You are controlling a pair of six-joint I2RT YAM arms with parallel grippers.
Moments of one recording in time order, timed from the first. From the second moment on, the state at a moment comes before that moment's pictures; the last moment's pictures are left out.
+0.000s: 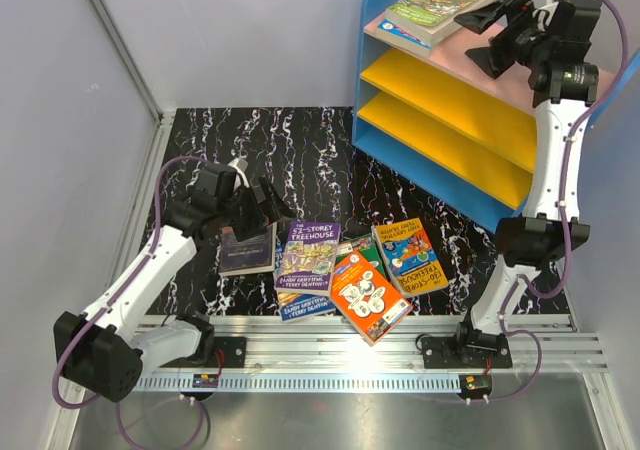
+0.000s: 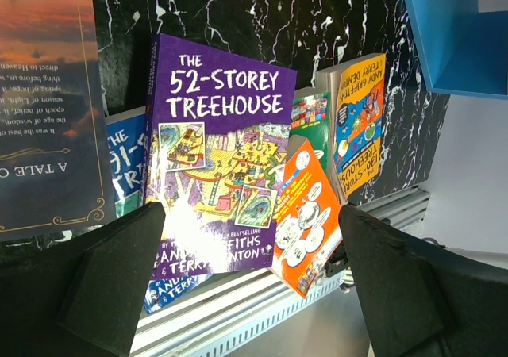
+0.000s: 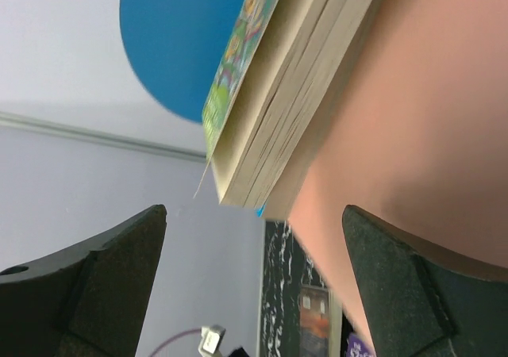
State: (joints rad) left arm -0.38 1.11 0.94 -0.63 0.30 -0.78; right arm -0.17 1.96 2.48 -0.68 -0.59 0.97
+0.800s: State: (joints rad) left arm -0.49 1.37 0.73 -0.36 0.34 -0.78; right arm 0.38 1.41 1.02 -0.51 -0.52 0.84
